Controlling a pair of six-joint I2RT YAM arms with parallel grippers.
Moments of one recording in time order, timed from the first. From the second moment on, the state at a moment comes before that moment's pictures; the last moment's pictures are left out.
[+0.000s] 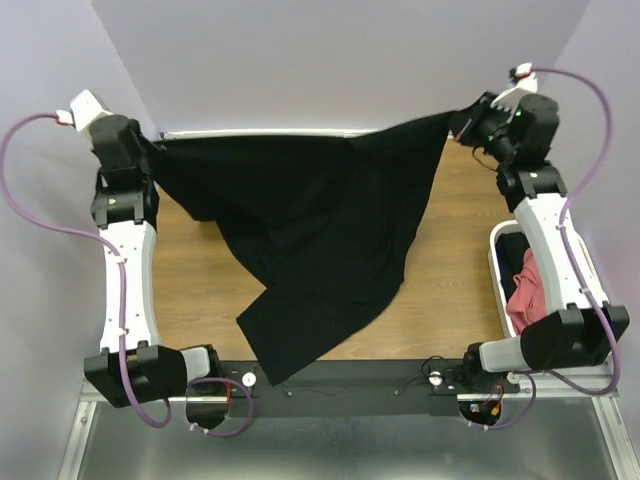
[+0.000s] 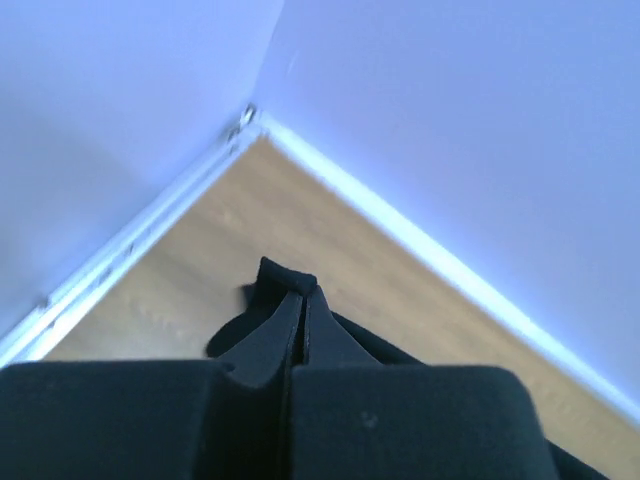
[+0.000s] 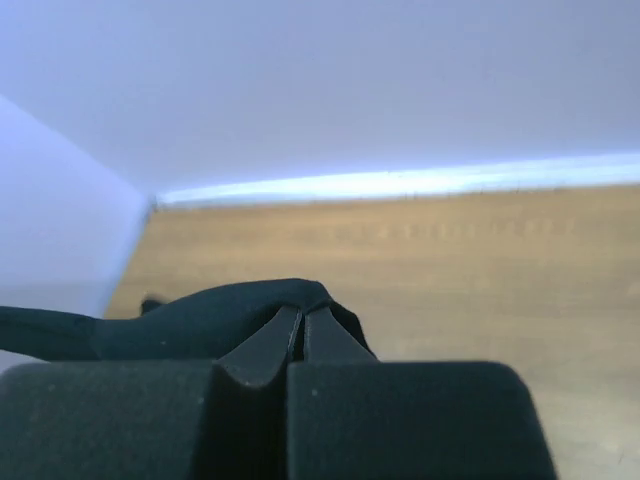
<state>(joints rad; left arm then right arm) 0.18 1.23 1.38 -0.38 -0.22 -0.50 0.07 1.40 1.42 -0.15 -0.29 0.41</state>
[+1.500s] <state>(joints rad) 0.14 1.09 1.45 -0.26 -0.26 -0.39 0.05 1.37 1.91 -0.36 -0.11 0.11</state>
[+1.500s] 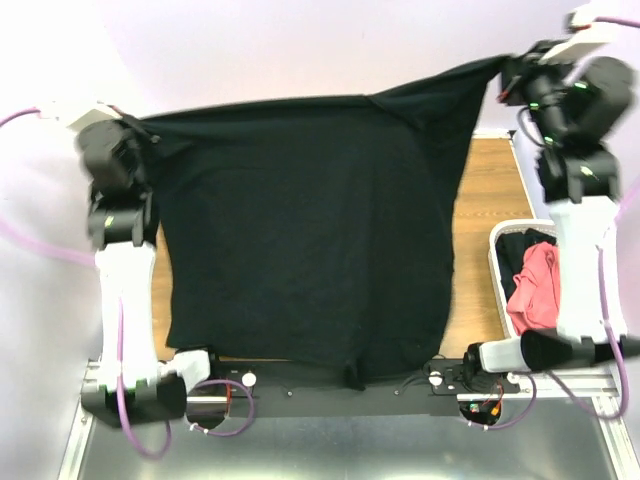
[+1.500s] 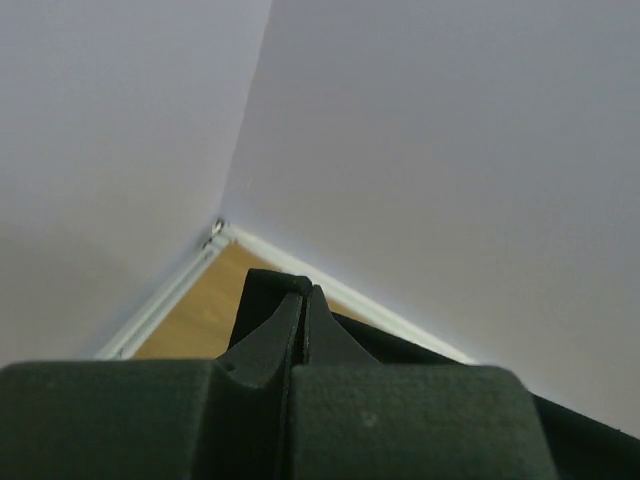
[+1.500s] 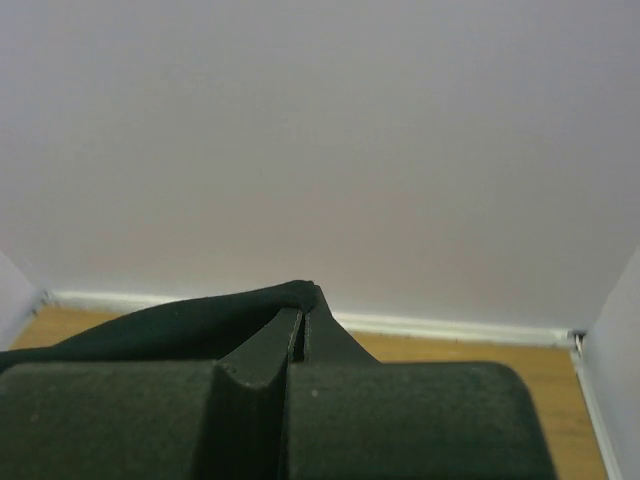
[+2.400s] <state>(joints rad) 0.14 2.07 1.56 -0.14 -0.12 -0.37 0.05 2.08 1.64 -0.14 -0.10 0.10</state>
